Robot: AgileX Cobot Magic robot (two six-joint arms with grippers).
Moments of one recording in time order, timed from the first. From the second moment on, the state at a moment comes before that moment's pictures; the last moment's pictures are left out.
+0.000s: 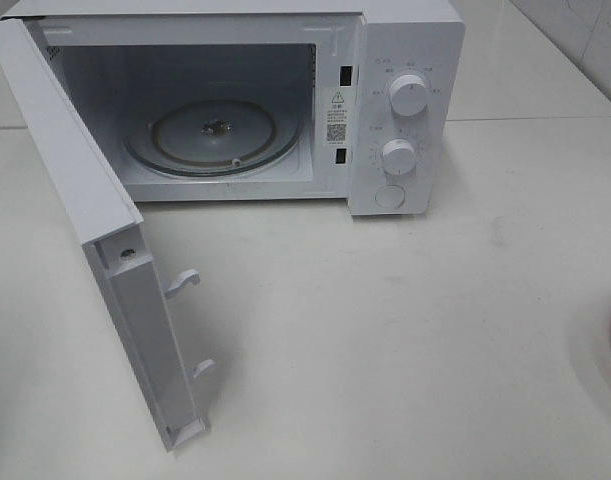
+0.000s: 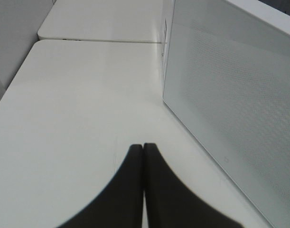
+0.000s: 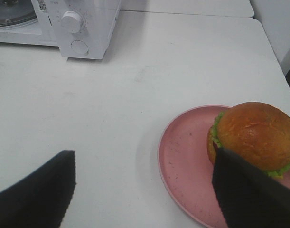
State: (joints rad) left arm 0.08 0.37 -0.38 -0.15 0.52 0.12; right arm 0.14 0.00 -0.50 -0.08 1.00 0.05
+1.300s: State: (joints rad) left arm -0.04 0.93 -0.19 -0.02 -0.44 0.10; right arm 0.14 0.00 -0.50 -0.08 1.00 0.05
